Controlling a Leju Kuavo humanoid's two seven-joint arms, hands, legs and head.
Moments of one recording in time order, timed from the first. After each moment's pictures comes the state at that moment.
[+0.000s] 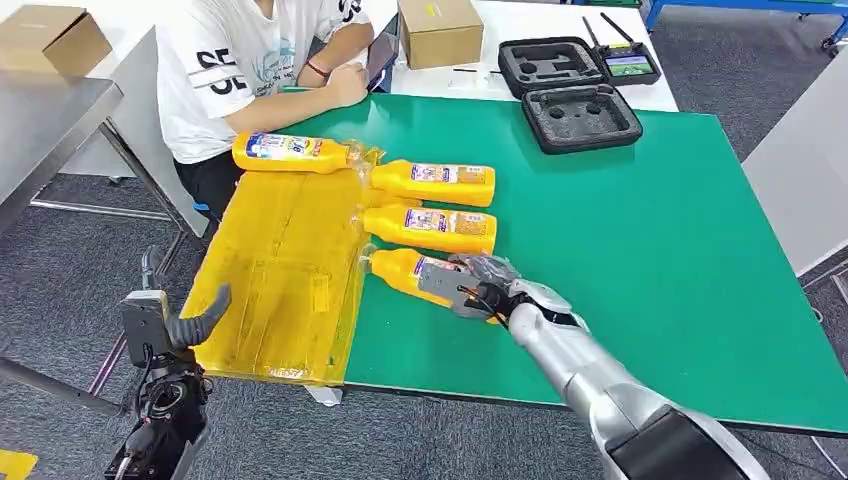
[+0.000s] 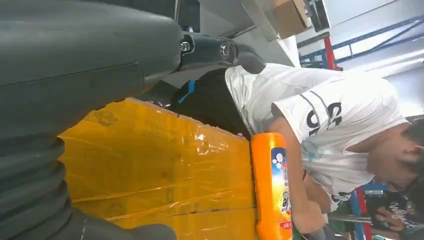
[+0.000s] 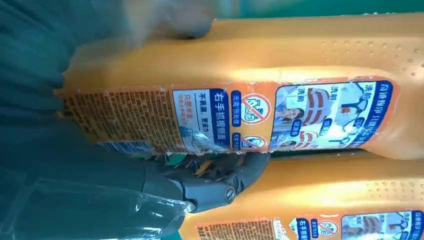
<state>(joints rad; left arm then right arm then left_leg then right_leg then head) -0.18 0.10 -0.03 -1.12 0.07 0.41 -0.66 -0.77 0.09 0.67 -0.46 0.75 0.01 -0.07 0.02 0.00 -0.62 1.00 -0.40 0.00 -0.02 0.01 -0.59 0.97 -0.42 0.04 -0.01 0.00</state>
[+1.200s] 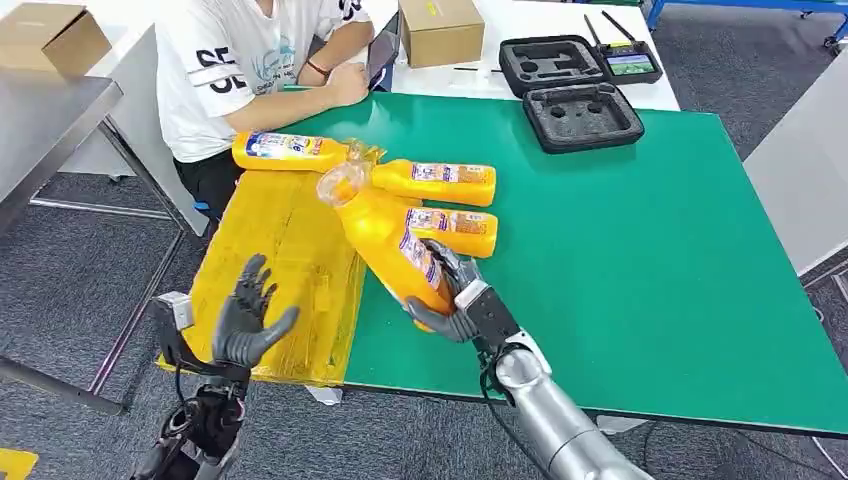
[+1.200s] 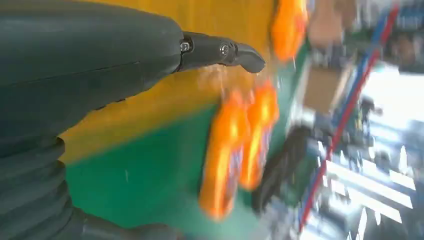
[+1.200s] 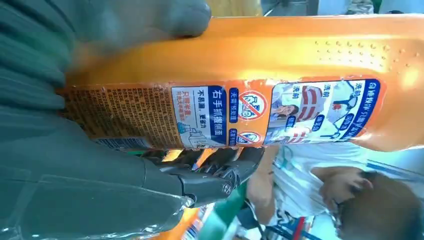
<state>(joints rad) -0.09 0.09 -0.24 -1.34 0.45 -0.11 -0.44 -0.46 0.12 0.53 -0.81 0.19 -0.12 -0.70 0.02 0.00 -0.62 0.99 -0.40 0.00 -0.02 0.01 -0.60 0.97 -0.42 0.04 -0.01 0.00</state>
